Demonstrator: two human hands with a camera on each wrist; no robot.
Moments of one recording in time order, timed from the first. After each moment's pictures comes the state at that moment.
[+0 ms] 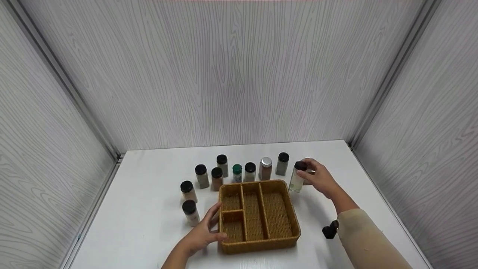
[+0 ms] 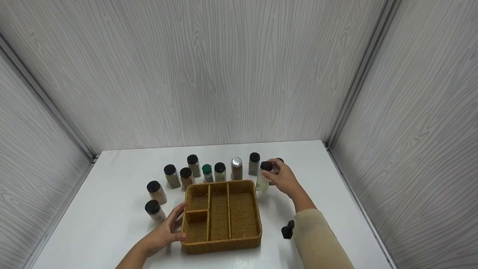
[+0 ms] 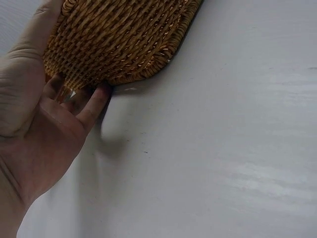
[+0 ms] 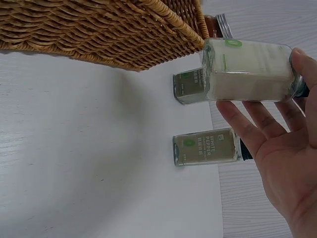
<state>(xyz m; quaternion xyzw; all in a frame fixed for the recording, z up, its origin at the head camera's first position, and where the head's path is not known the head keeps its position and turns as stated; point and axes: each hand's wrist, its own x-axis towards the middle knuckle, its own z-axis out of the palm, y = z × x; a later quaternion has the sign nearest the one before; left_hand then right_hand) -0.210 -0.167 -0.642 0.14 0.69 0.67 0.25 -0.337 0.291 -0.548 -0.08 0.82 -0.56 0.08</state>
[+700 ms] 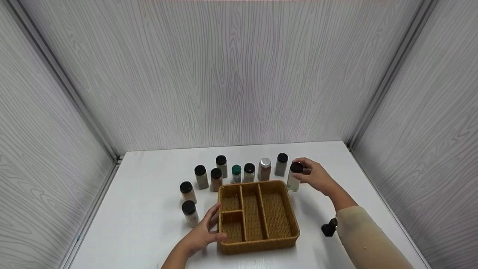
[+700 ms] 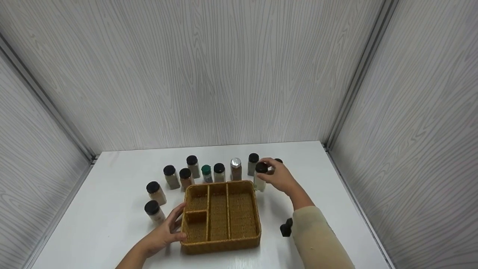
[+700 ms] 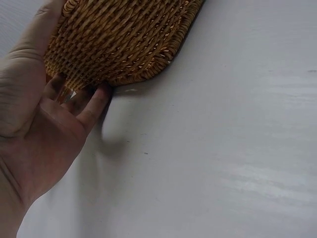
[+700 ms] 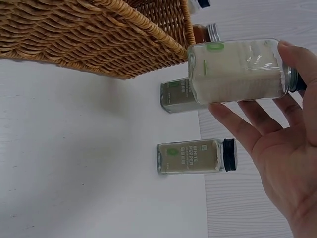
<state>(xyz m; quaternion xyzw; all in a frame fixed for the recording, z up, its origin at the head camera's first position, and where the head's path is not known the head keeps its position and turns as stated) -0.211 -0.167 -0.641 0.13 0.69 0.66 0.26 -0.334 0.283 -0.530 -0.12 0.84 -0.53 0.09</state>
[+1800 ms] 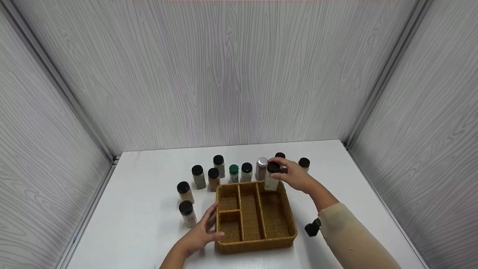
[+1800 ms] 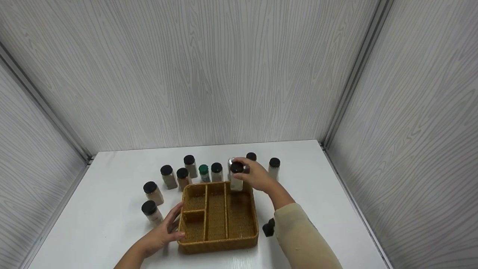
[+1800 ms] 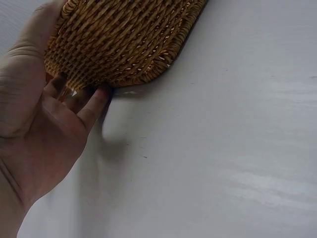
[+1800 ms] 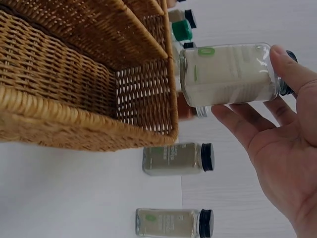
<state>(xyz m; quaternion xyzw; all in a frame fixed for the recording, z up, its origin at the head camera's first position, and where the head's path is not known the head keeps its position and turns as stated) -0.210 -0.166 -0.642 0.14 0.69 0.66 0.25 -0.327 0.219 -0.506 -0.20 0.83 -0.50 0.12</state>
